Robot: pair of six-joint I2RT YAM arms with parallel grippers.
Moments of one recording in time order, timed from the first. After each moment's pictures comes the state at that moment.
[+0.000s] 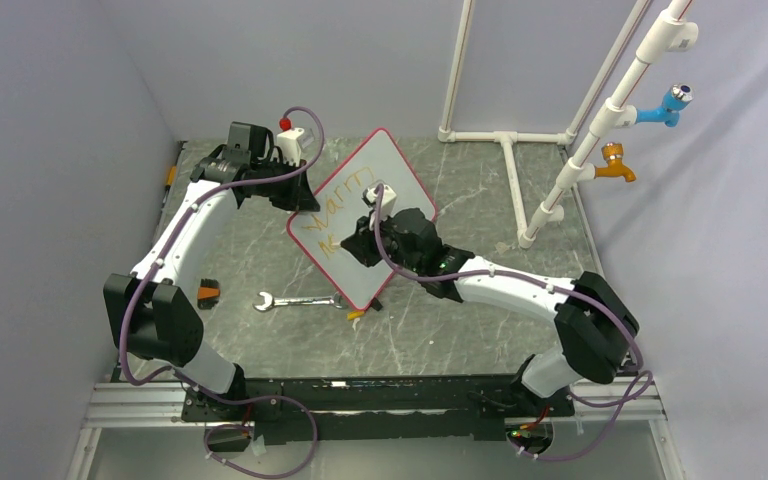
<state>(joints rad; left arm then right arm) -0.21 1.56 1.48 -0.76 0.53 0.03 0.88 1.50 0.95 0.30 -0.06 0.27</state>
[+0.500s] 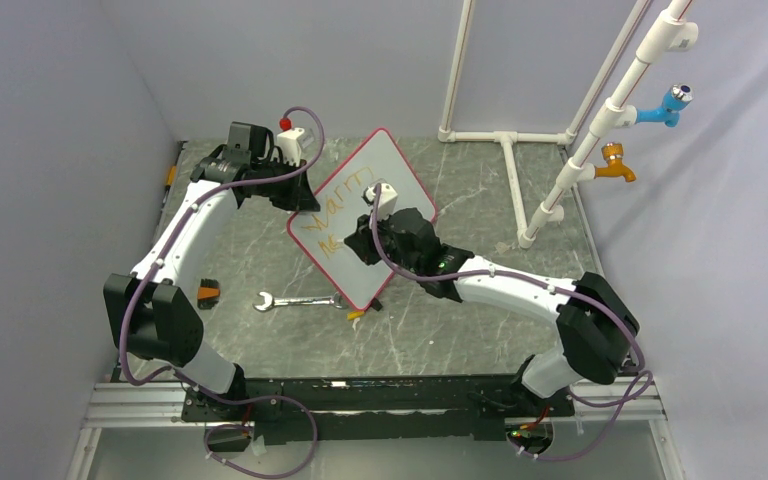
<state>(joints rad) -0.21 1.56 1.48 -0.76 0.53 0.03 0.89 1.49 0.95 0.26 0.02 0.27</state>
